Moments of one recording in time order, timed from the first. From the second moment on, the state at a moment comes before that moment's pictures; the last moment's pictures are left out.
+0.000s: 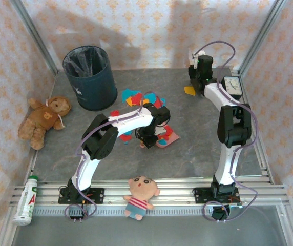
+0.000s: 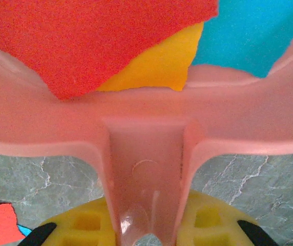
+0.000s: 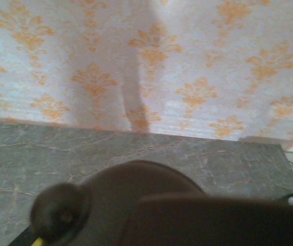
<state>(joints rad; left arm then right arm) -0.78 2.15 1.70 -1.25 0.04 0.03 0.13 2.03 1.63 -0.02 0.11 -0.10</state>
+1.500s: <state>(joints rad) -0.79 2.14 1.67 -1.28 0.05 0.04 0.26 1.51 1.07 -0.07 -0.06 0.00</state>
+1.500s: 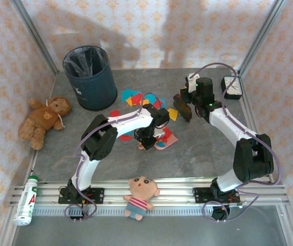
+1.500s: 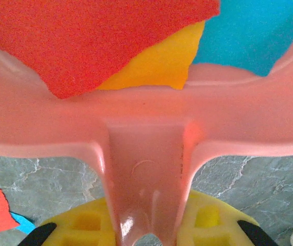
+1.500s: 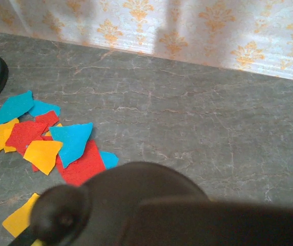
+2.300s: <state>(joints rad) -0.75 2.16 1.73 -1.31 0.06 0.01 0.30 1.43 1.05 -0.20 -0.19 -0.07</state>
